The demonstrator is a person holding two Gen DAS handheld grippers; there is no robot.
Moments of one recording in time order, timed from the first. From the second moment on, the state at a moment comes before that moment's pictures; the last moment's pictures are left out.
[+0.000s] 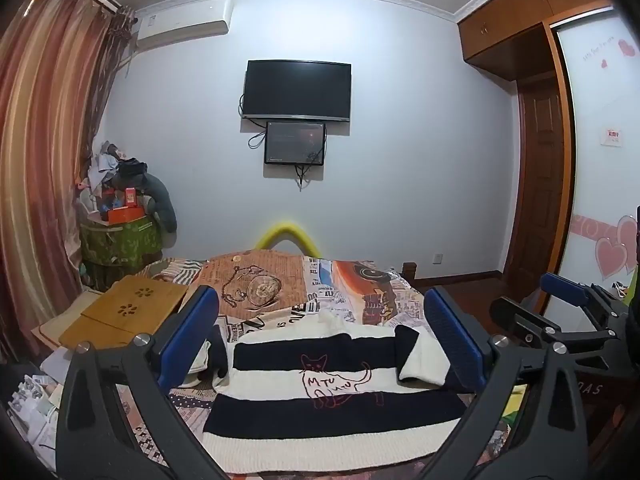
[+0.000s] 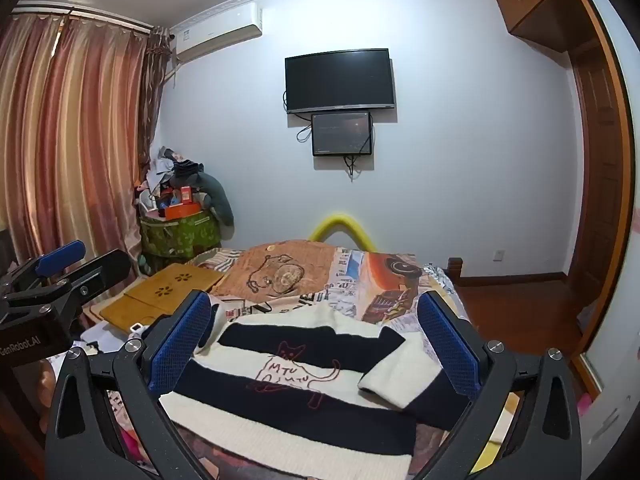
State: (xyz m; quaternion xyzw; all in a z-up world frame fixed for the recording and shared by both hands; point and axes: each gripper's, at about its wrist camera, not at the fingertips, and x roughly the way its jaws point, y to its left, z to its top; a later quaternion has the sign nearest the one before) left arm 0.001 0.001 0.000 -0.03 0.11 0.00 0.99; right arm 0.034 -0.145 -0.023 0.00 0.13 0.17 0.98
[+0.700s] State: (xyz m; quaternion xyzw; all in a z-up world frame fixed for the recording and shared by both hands) left arm 0.004 0.005 -0.006 -0.02 0.11 0.01 0.99; right arm 0.033 -0.144 -0.023 0.00 0.13 0.17 0.98
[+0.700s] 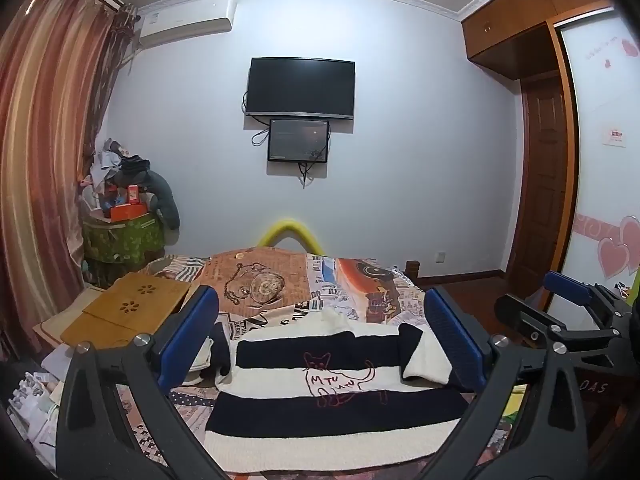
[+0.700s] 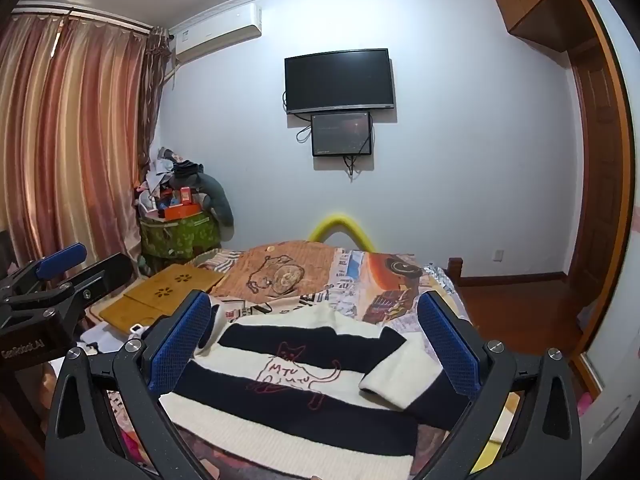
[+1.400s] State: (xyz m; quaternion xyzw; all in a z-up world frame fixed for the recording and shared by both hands) left arm 0.006 0.008 -0.008 -0.03 0.11 0.02 0.99; right arm 0.034 -0.141 -0.023 0.00 0.13 0.17 0.98
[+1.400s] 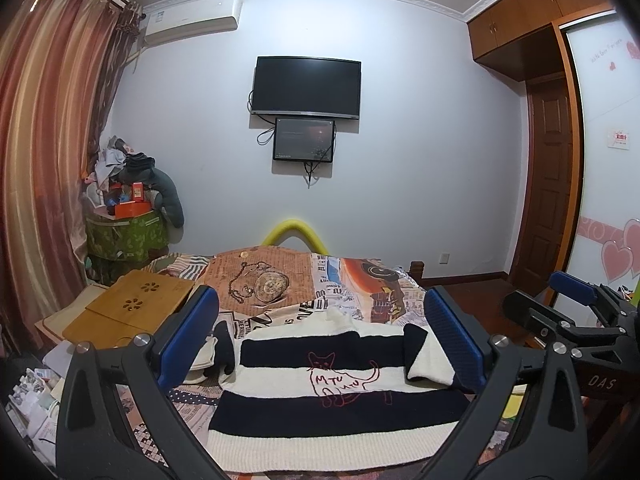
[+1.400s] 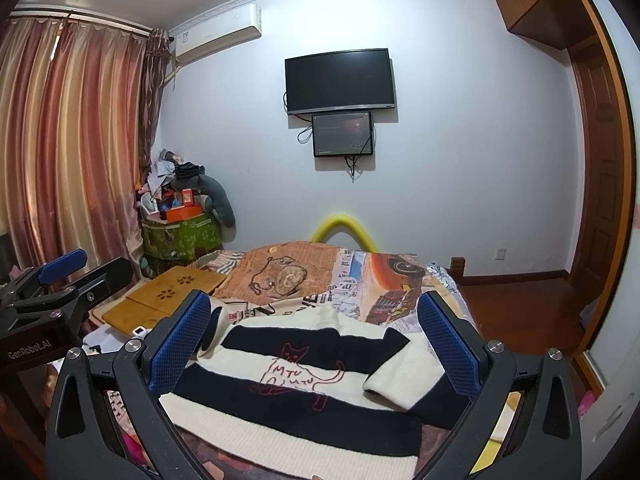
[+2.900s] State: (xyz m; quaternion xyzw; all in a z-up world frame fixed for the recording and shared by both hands) left arm 0.007 0.008 -0.005 -0.03 0.11 0.03 0.99; right arm 0.034 -0.141 -0.019 0.01 0.13 0.17 0.98
